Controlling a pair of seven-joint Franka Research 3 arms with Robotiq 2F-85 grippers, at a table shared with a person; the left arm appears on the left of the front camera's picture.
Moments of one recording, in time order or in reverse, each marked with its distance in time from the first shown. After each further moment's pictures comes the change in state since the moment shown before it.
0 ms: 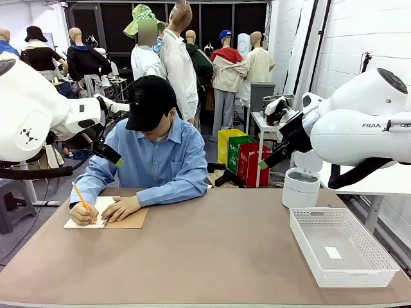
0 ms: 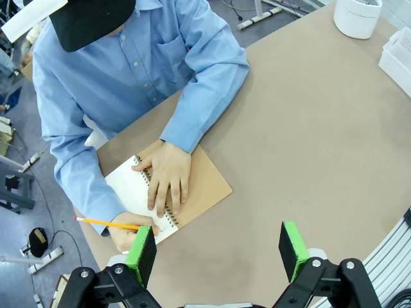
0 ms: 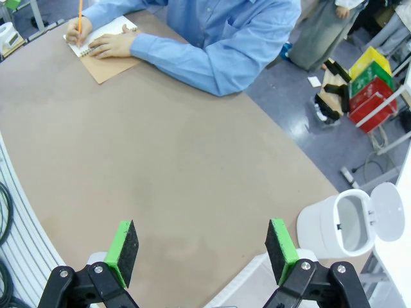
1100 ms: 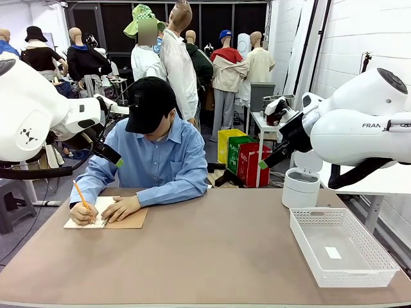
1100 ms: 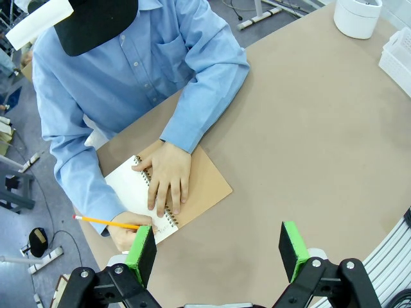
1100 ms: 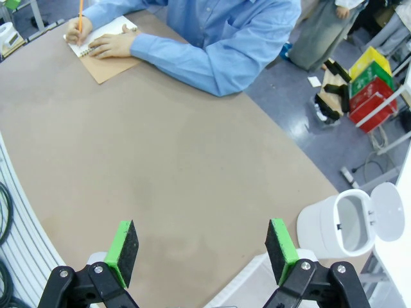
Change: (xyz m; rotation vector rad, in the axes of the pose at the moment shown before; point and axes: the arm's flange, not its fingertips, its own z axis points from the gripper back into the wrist) left arm 0.000 0.000 0.000 0.000 0.000 0.000; right arm 0.000 0.000 0.000 0.000 0.000 0.000
